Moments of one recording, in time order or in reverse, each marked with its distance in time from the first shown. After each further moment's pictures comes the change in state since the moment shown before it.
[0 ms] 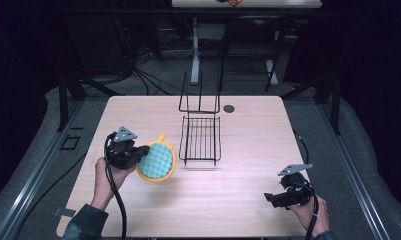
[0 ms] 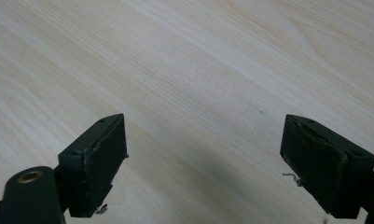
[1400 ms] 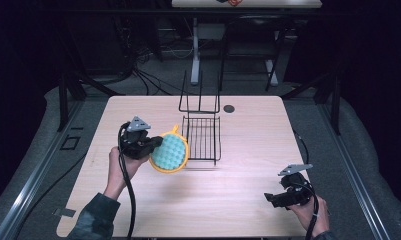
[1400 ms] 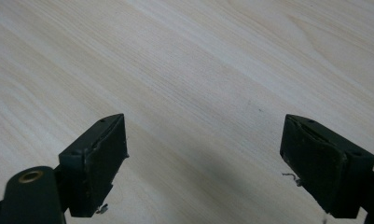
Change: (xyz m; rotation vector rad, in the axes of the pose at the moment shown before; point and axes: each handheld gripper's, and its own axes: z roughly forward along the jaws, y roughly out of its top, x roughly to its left) left arm -0.015 0.034 0.019 -0.047 -0.055 0.033; right arm -0.001 -0.001 0.000 0.005 -0.004 0.000
